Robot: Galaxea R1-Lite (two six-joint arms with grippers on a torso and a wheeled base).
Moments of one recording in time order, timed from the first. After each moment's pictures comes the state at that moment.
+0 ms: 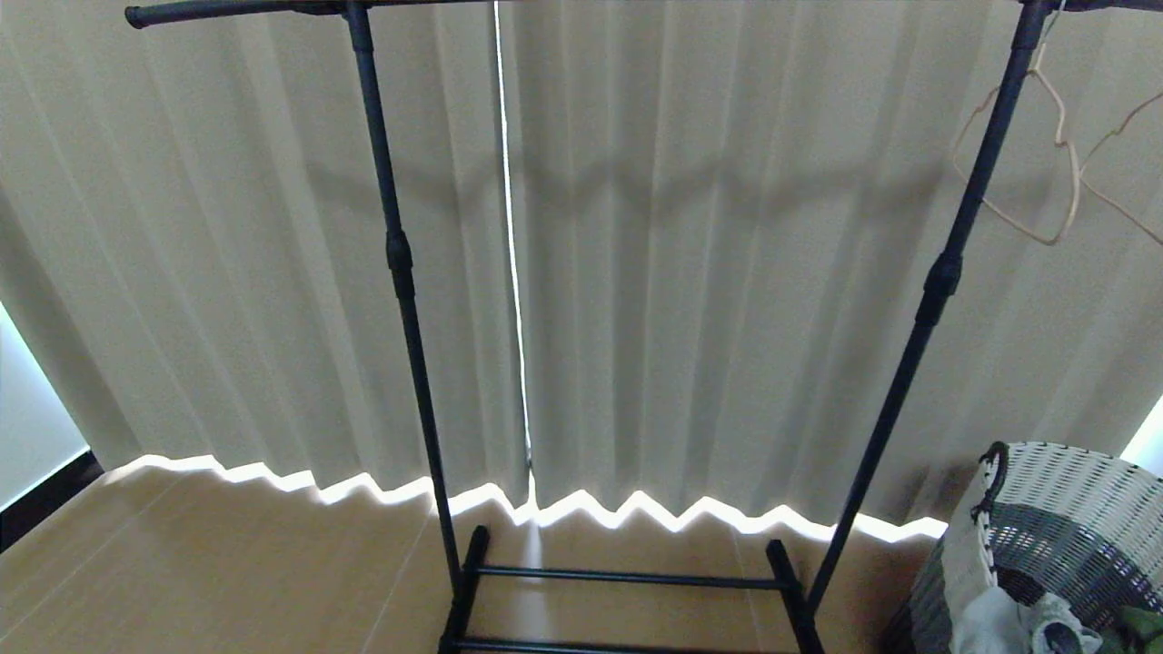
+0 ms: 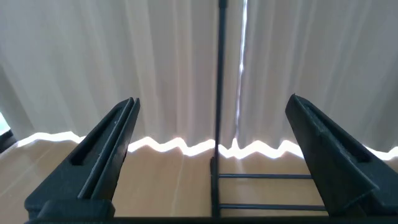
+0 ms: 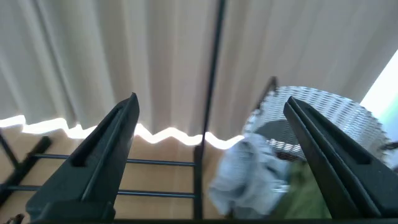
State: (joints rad) left arm 0.00 0.00 0.00 -0.10 0.01 0.05; right arm 0.00 0.00 0.00 0.00 -0.08 -0.04
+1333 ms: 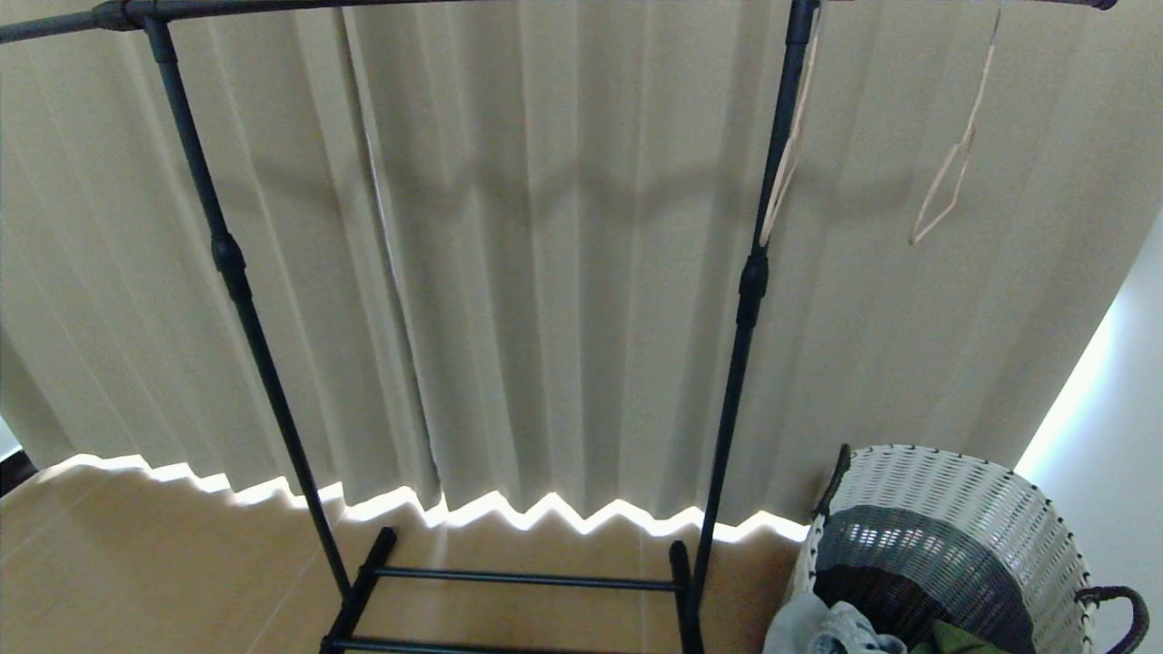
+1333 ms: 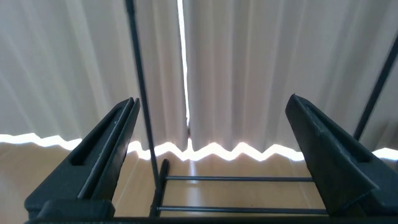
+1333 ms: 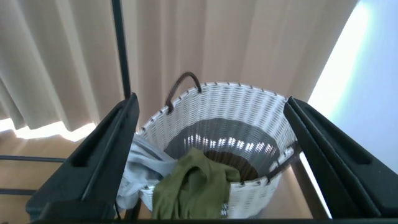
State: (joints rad) left arm -0.01 0.00 0.00 -0.10 0.01 0.05; right arm 0.00 0.00 0.00 0.00 -0.08 -0.04
